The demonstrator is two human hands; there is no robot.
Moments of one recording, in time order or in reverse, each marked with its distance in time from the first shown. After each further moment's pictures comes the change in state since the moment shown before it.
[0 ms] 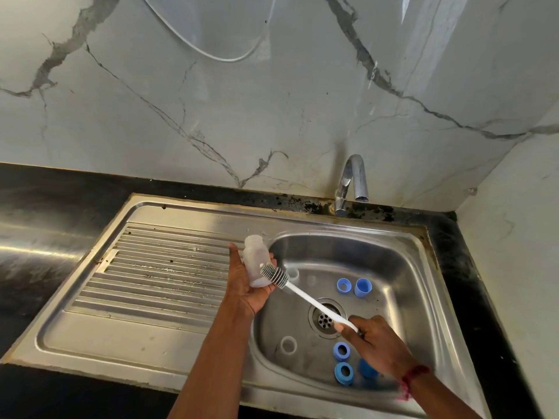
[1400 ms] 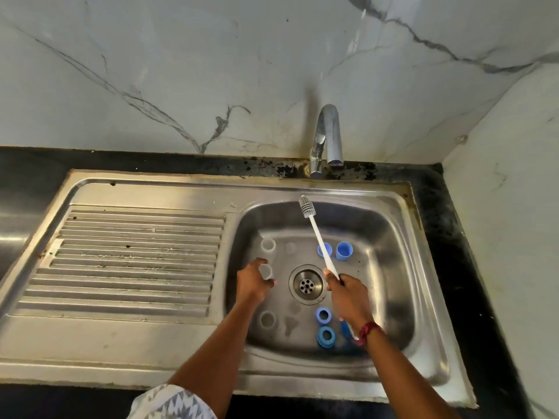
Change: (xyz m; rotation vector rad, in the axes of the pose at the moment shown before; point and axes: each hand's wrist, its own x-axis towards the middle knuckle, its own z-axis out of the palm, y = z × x) left_hand 0.050 -0.088 -0.036 1.783 0.245 0.159; right_hand 0.046 0.032 0.038 0.461 0.289 0.639
